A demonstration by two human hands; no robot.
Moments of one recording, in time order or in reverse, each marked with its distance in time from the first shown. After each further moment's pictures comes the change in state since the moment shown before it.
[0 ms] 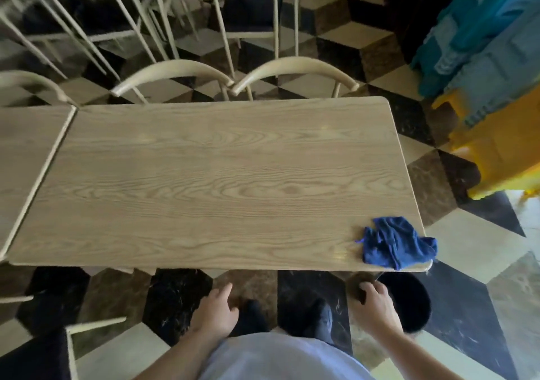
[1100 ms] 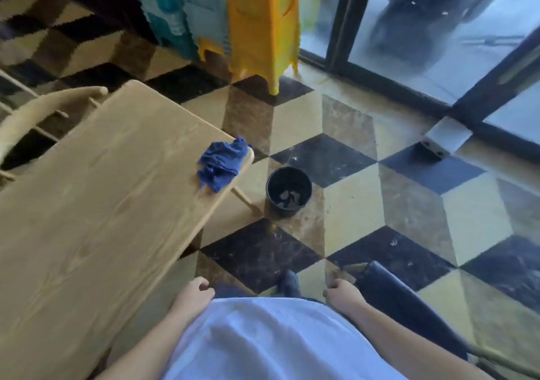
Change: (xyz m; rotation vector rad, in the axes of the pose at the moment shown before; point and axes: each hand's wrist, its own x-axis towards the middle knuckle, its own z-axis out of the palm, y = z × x) left_hand -0.016 0.091 0.056 0.420 -0.197 0.477; right_hand -0.228 0.125 0.163 0.873 -0.139 0.663
